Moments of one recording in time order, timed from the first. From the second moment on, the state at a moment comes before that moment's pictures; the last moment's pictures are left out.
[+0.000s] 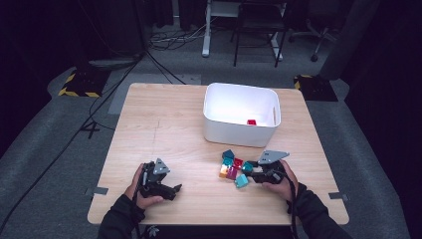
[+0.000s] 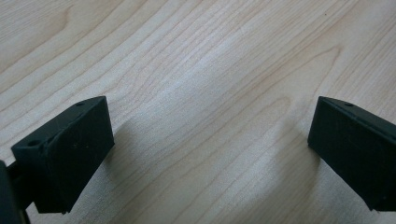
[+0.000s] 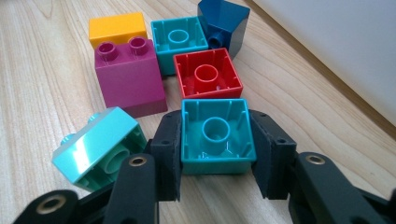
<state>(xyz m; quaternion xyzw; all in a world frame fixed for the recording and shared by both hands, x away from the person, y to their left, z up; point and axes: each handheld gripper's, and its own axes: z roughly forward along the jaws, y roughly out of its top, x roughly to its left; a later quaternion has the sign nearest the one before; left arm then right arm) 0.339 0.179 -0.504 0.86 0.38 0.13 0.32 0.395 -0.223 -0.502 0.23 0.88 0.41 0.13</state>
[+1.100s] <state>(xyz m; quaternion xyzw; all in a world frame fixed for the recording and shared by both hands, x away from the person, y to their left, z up) 0.339 0.179 -0.504 0.86 0.38 0.13 0.32 0.394 -0.253 -0.477 0.26 0.84 0.43 0.17</state>
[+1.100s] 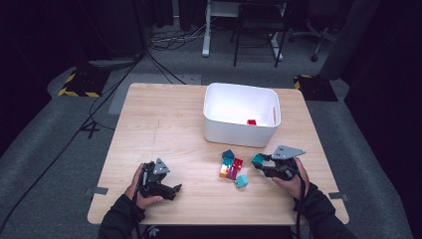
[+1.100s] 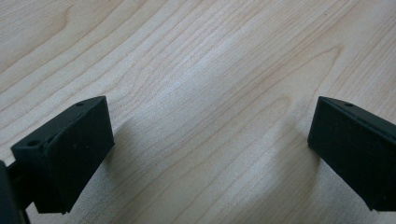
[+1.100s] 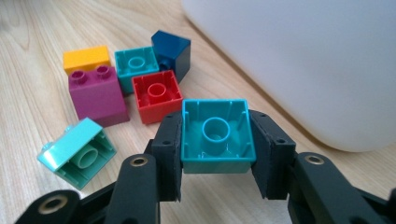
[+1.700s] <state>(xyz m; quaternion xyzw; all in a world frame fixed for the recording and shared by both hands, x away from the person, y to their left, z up) 0.339 0.179 -0.504 0.86 0.38 0.13 0.32 0.397 -0.274 -0.441 0.27 0.82 0.46 0.21</state>
